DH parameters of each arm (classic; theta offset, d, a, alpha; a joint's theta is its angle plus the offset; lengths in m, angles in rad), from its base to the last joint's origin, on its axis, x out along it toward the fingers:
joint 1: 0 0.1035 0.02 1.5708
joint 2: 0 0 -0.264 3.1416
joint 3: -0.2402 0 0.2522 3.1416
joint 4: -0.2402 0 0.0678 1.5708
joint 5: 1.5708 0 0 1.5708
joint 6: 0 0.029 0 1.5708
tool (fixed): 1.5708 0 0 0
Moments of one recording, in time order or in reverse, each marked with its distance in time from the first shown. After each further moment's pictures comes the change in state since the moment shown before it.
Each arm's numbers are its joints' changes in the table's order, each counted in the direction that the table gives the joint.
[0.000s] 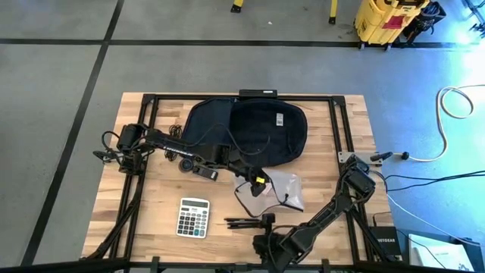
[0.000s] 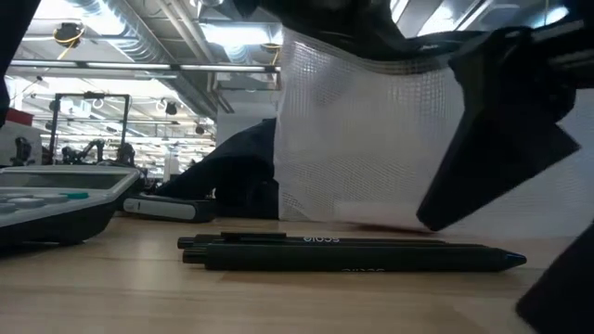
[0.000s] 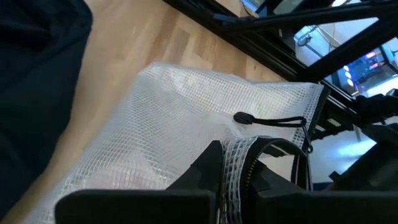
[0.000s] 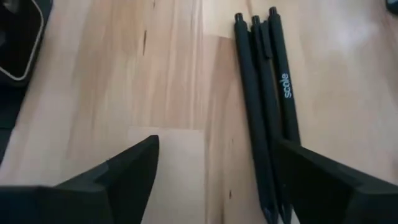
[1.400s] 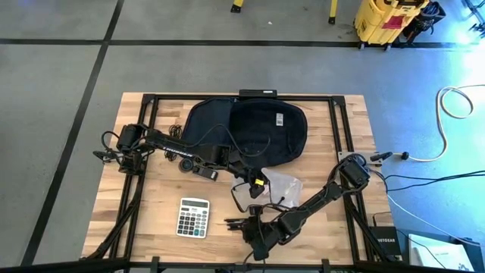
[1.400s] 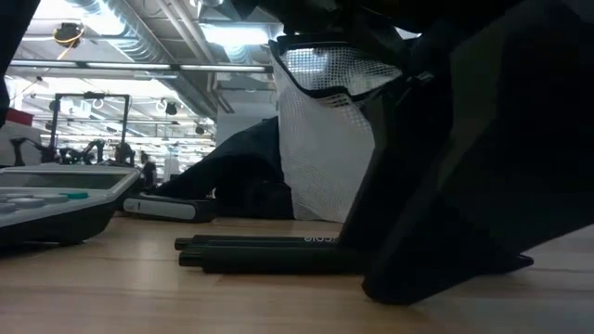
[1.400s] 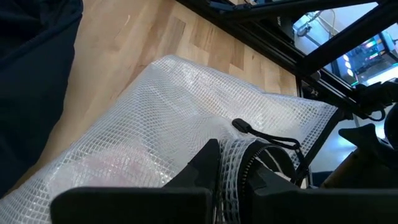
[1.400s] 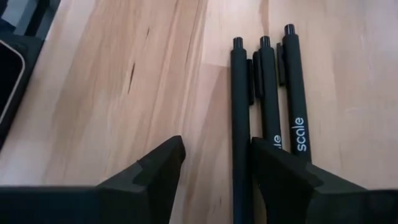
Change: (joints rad) left arm -0.005 0.000 0.000 -0.021 0.004 0.023; right arm -0.132 0.018 0.070 0.195 -0.275 -0.156
